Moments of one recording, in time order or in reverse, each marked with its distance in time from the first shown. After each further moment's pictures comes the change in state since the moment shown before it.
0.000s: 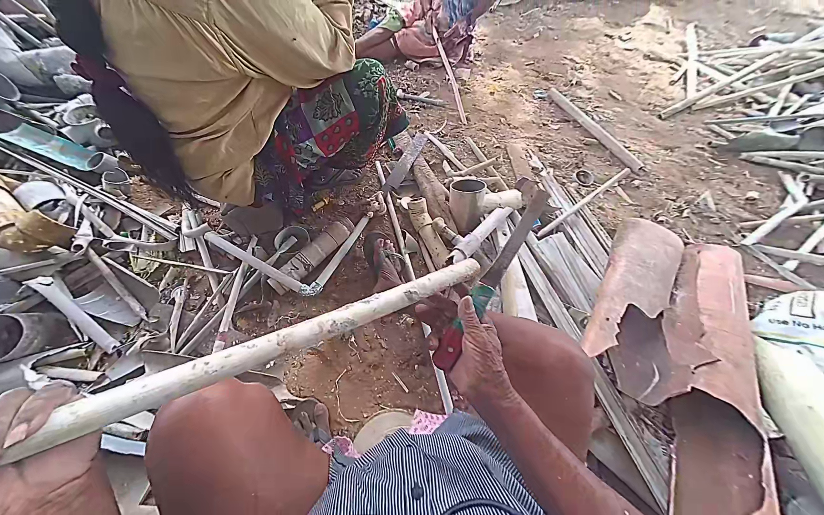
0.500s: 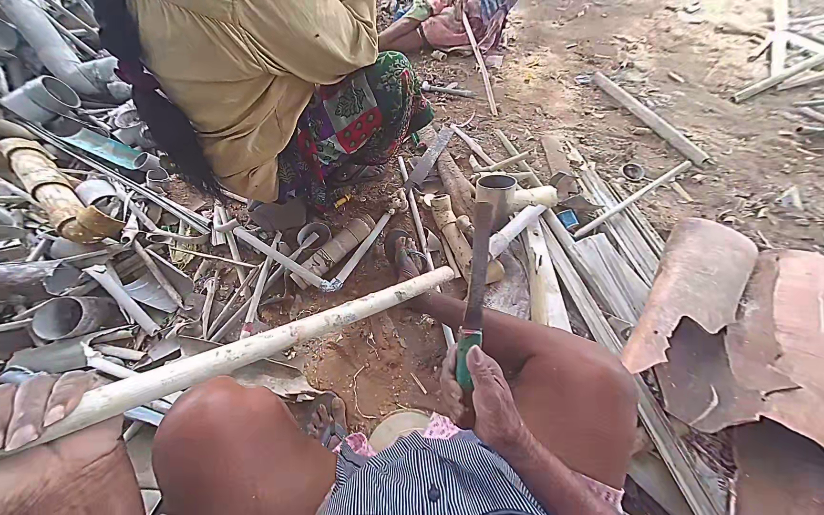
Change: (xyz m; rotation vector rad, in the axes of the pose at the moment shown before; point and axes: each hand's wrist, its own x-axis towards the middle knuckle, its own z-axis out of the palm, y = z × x) left_hand -0.008 0.005 0.025 0.120 -0.036 0.131; right_hand -0.029 0.024 -0.041 -0.213 -0.368 0.202
